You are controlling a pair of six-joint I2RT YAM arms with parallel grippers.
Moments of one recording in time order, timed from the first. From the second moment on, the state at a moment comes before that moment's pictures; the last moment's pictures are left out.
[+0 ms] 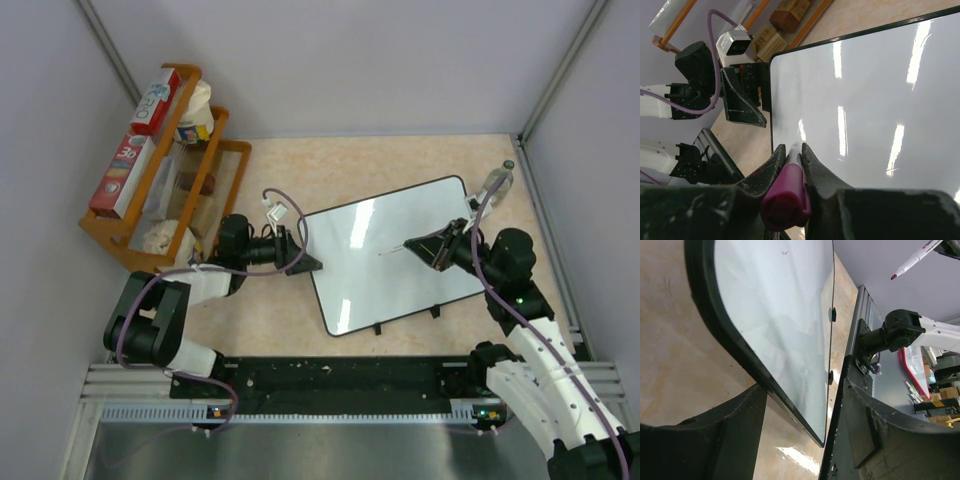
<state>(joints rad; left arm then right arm) -0.28 1.45 0.52 0.62 1.04 -0.55 0.21 0.66 0.56 -0.02 -0.61 0.55</state>
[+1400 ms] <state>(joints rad) -0.27 1.57 0.70 0.32 1.19 -0.39 0.25 0.66 0.56 -0.09 -0.52 0.51</state>
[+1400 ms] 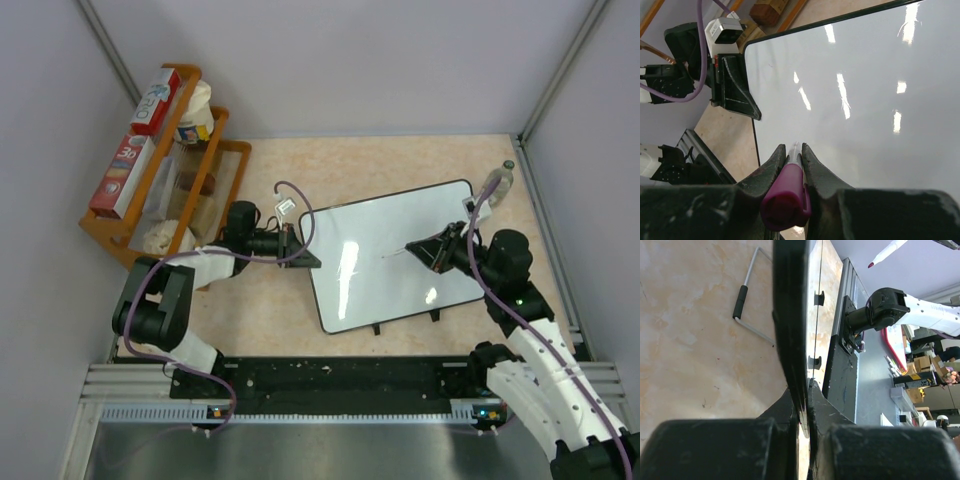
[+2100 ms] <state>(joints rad) -0.27 1.56 0.68 0.33 1.19 -0.39 0.25 0.68 0.56 -0.12 -0.51 0.47</state>
